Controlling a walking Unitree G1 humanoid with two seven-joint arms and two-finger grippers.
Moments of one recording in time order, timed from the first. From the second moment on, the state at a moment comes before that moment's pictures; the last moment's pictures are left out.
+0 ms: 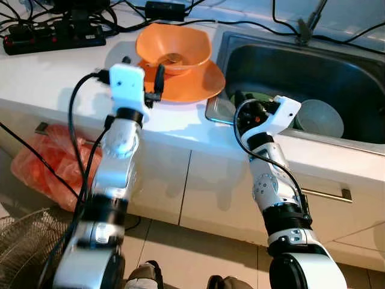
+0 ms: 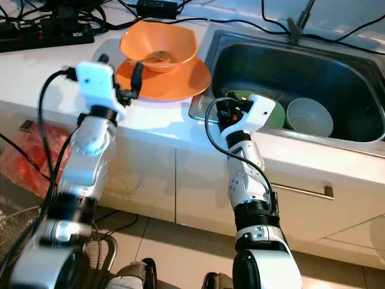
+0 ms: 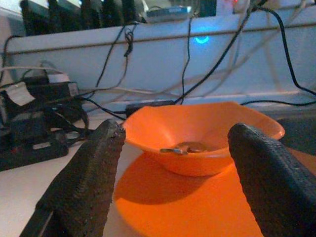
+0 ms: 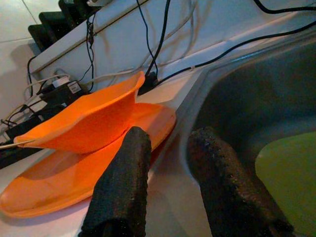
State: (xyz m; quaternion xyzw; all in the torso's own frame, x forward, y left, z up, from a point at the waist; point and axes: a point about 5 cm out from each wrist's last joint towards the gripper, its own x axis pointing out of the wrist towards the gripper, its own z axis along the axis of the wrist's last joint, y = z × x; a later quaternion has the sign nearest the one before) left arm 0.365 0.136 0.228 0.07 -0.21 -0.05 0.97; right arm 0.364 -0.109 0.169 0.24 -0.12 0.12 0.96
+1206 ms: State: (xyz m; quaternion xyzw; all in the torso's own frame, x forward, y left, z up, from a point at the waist) left arm 0.397 0.126 0.228 0.08 -0.17 -0.07 0.98; right arm 0.362 -0.116 0.169 0.24 -0.12 0.11 0.96
